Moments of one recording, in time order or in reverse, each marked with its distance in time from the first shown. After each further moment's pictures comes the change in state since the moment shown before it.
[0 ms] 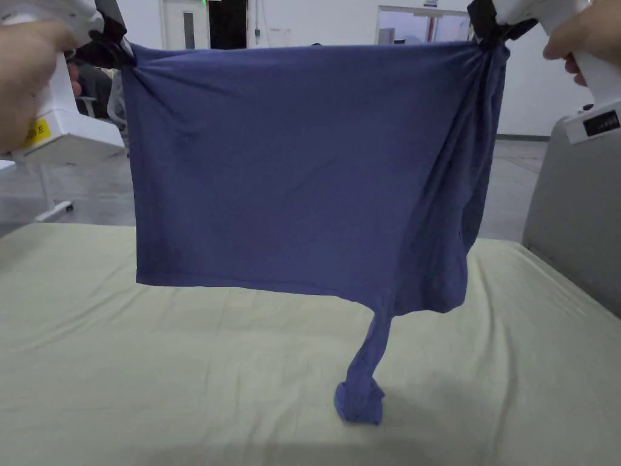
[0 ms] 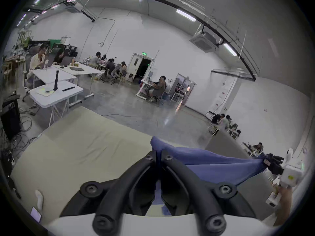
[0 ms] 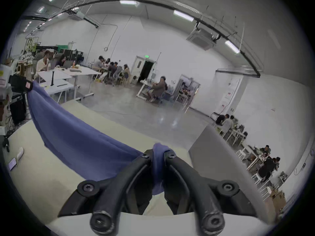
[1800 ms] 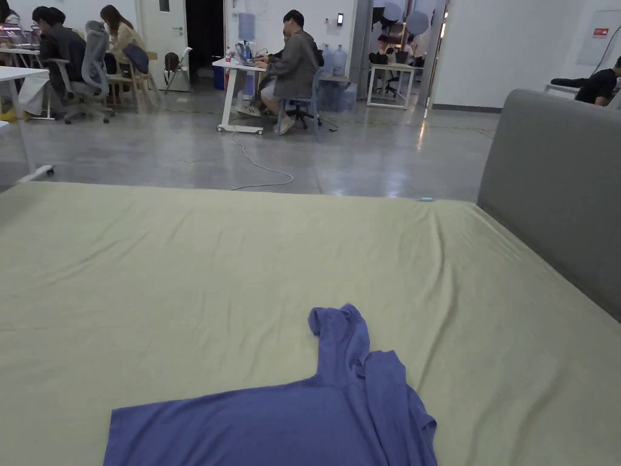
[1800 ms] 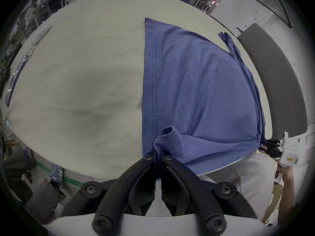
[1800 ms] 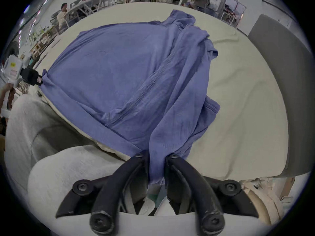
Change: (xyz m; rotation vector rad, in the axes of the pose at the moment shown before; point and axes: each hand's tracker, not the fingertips) left arm -0.192 -0.573 0.225 -0.895 0.190 0.024; right arm -0.212 -0.611 0.179 -0.749 0.441 -0.037
